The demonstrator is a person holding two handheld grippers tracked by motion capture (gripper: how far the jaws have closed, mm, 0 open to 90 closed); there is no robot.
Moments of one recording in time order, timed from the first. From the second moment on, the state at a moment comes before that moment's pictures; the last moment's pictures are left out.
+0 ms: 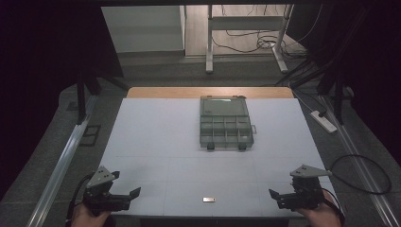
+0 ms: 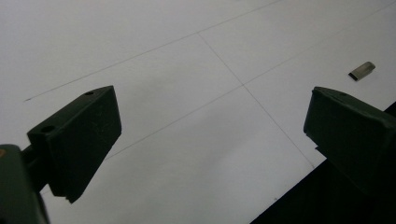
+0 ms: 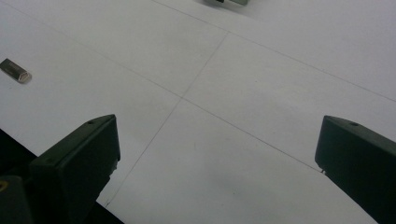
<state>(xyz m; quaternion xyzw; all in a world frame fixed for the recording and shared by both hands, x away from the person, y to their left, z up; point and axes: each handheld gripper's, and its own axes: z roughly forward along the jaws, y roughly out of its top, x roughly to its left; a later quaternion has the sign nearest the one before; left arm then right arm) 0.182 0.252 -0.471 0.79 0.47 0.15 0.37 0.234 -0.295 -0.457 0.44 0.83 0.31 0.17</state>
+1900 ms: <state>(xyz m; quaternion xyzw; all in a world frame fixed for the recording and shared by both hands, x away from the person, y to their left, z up) 0.182 0.257 -0.473 0.77 0.49 0.14 0.38 0.262 -0.221 -0.454 0.31 0.87 0.36 0.11</state>
